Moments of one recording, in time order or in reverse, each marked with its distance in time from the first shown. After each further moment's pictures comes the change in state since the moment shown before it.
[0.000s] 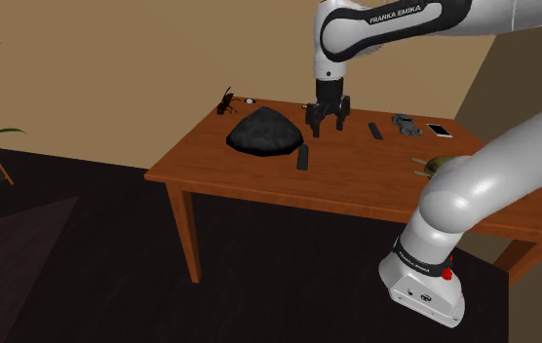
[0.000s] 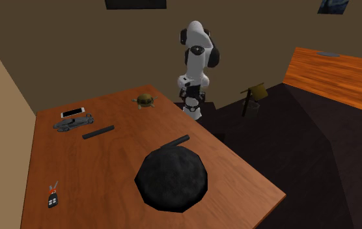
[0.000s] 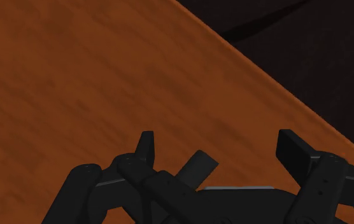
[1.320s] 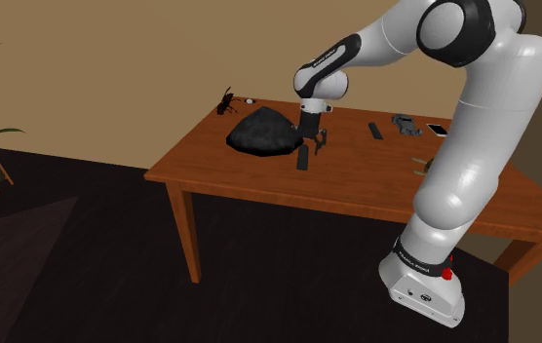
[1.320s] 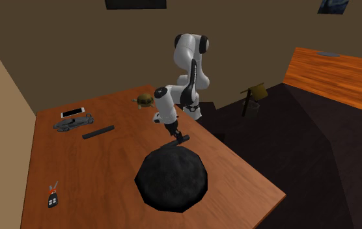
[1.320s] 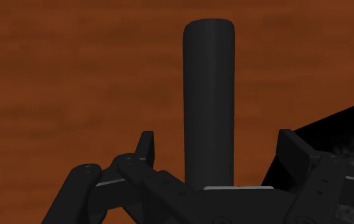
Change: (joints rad) arm -0.135 0.602 -0.131 0.199 0.262 0.391 0.264
